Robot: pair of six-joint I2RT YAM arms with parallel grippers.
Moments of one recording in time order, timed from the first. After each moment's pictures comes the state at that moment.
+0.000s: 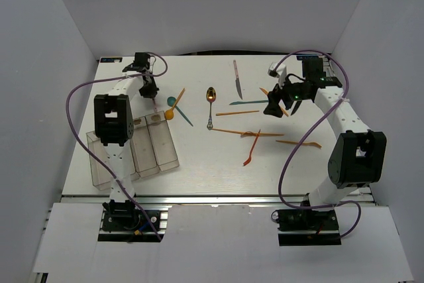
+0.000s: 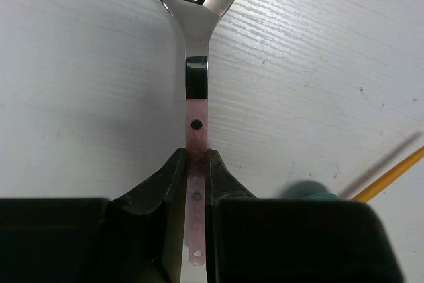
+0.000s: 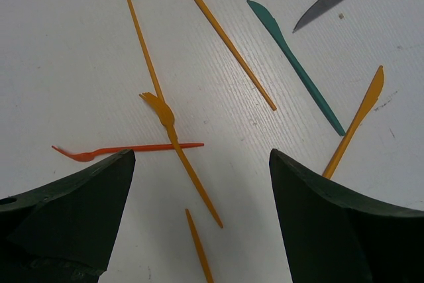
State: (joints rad) left arm -0.05 2.28 1.85 -0.60 -0.11 -0.34; right arm 0.09 1.62 1.36 -0.73 -0.78 -0.77
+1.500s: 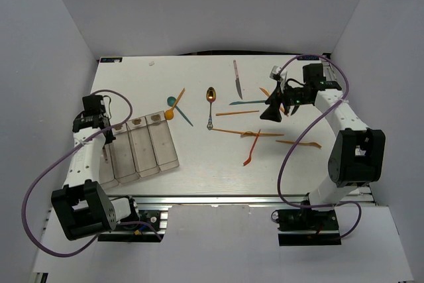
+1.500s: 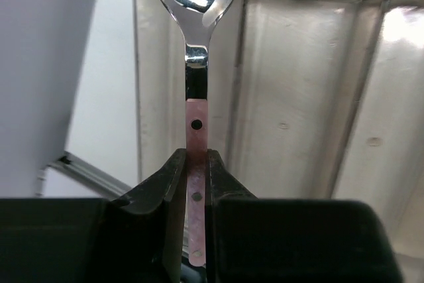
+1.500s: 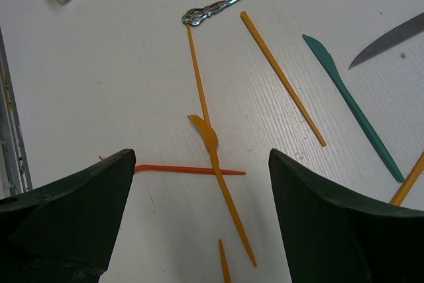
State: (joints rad) left arm 0.24 1.21 0.96 -0.78 -0.29 -0.05; right arm 0.06 1.63 1.29 -0.71 -1.01 -0.79
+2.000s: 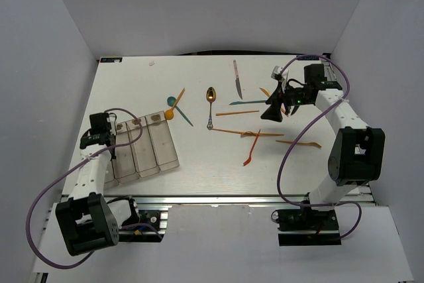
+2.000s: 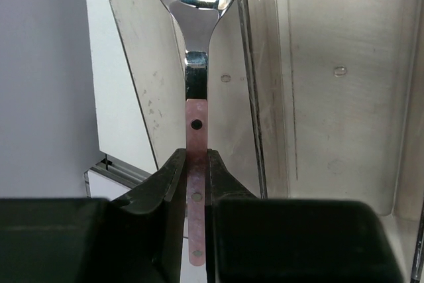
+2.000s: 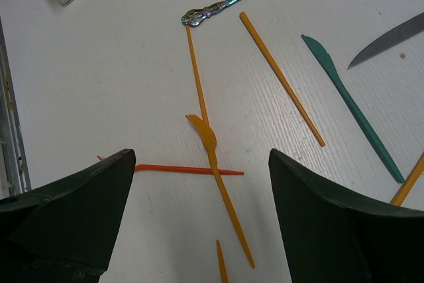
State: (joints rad) left arm 0.24 1.09 0.71 -0.66 -0.36 0.29; right arm 0.05 1.65 1.29 -0.71 -1.03 -0.81
